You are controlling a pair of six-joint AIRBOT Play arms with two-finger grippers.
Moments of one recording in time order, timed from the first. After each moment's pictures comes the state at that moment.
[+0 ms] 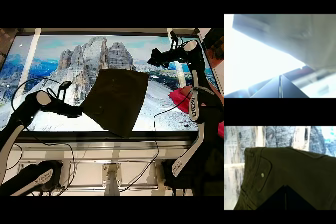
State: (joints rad) left arm -0.19 -1.11 0.84 1.14 -1.07 -1.41; right arm -0.09 -2.02 2.09 -0.89 1.25 1.53
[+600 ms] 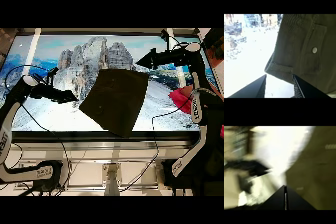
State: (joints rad) left arm 0.06 -1.44 1.08 0.92 -1.15 -1.14; right arm -0.08 -1.96 1.96 -0.34 1.53 1.22
